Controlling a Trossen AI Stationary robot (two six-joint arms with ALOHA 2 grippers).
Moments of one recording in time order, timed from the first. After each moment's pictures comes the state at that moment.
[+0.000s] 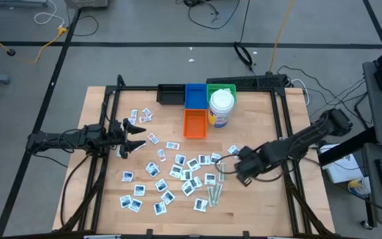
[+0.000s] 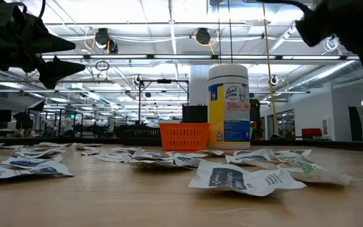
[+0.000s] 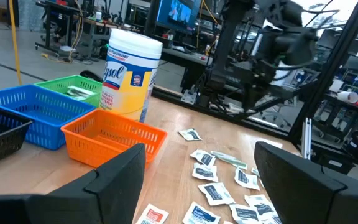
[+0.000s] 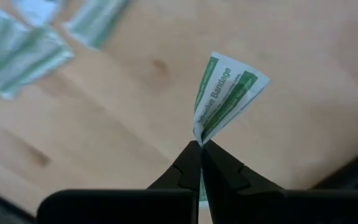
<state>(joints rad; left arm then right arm) 0.00 0.06 0.02 0.06 -0.11 -0.29 0.43 1.41 1.07 -1.20 -0.03 1.27</state>
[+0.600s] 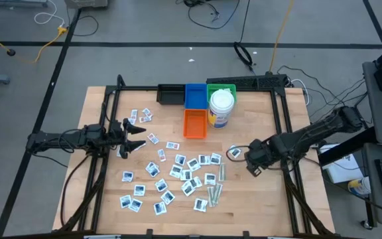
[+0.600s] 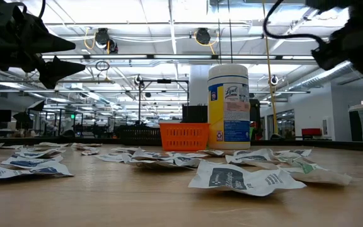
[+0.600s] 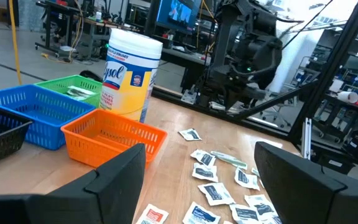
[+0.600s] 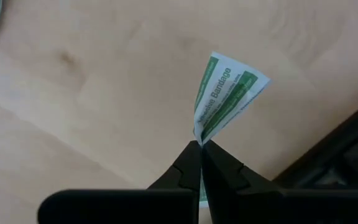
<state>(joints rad) 0.00 0.06 0.02 0.06 -0.11 -0.29 0.32 1.22 0.82 -1.20 -0.05 1.21</state>
